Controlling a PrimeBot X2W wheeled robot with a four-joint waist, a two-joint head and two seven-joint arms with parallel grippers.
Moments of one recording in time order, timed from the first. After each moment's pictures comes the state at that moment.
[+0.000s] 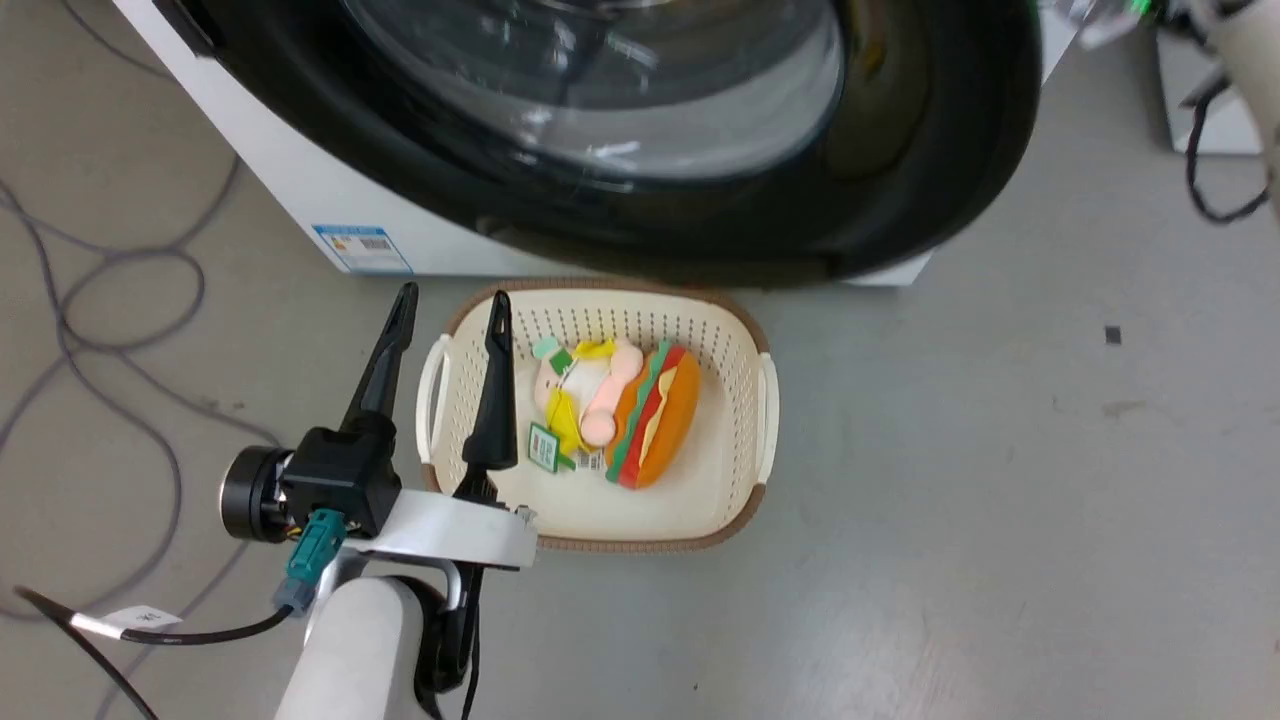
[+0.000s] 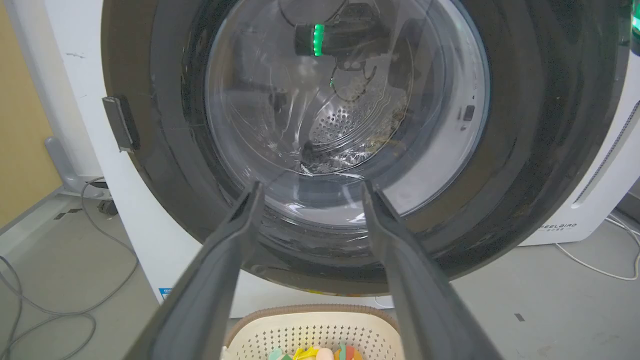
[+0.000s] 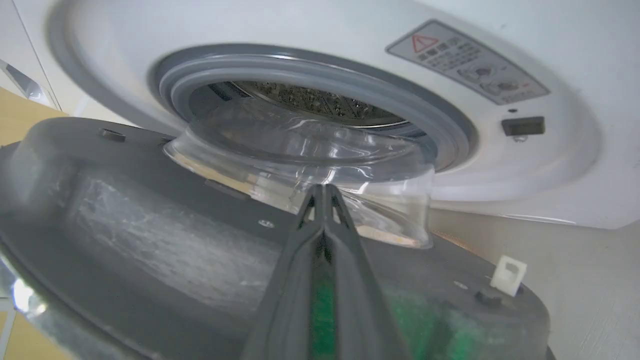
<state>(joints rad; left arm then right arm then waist) -0.28 0.05 -0.16 0.07 -0.13 0.04 -0.26 -1.65 -0.21 0.97 1.27 1.77 0.13 0.58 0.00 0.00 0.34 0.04</state>
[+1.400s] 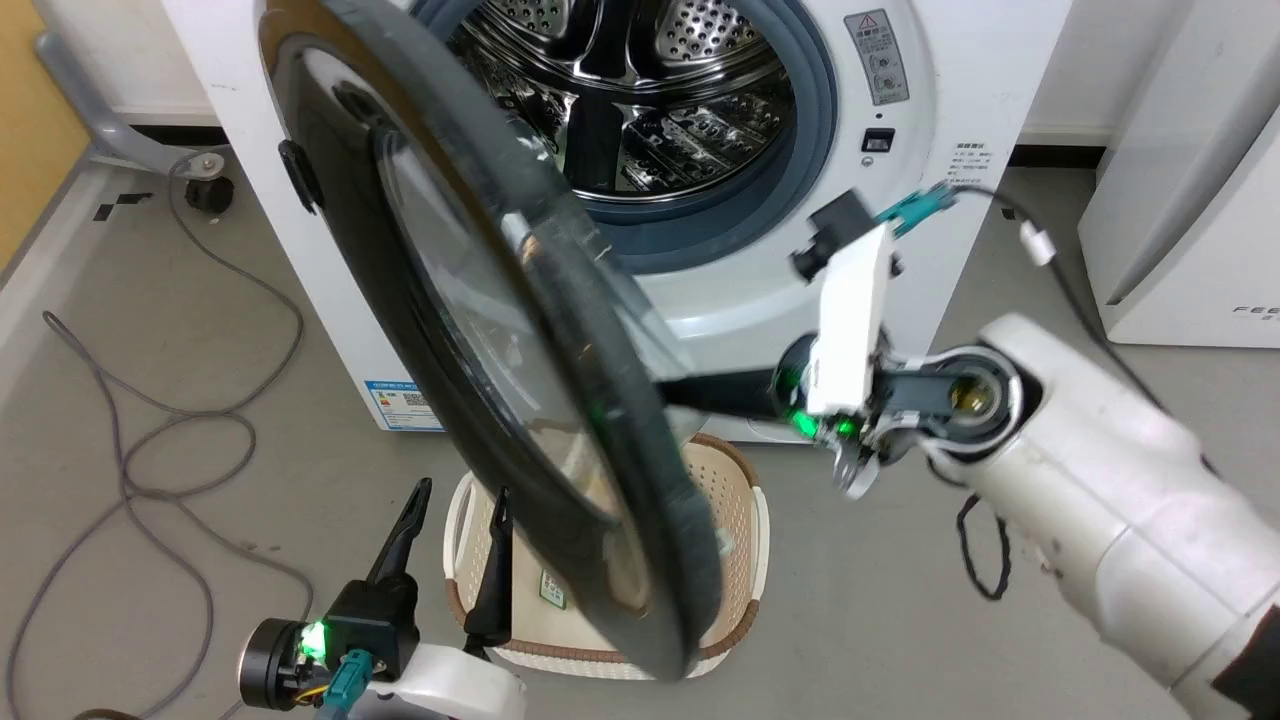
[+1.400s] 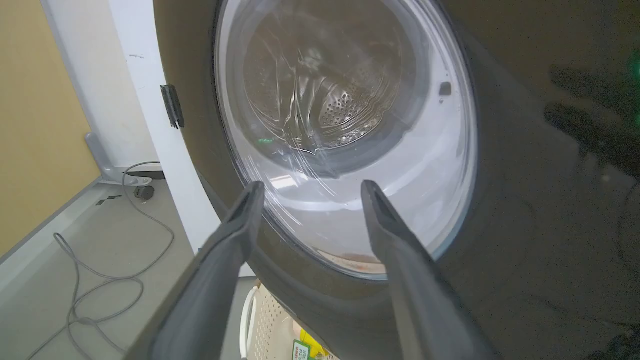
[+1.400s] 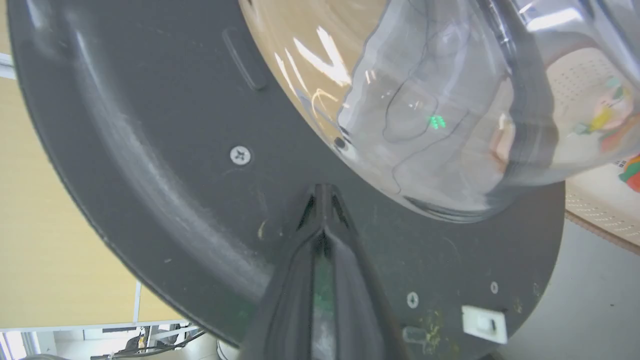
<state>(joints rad) -0.04 0.05 -0.14 0.14 -0.07 0.01 -0.26 -1.01 -0.27 0.98 0.61 1.96 0.13 0.68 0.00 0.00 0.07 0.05</state>
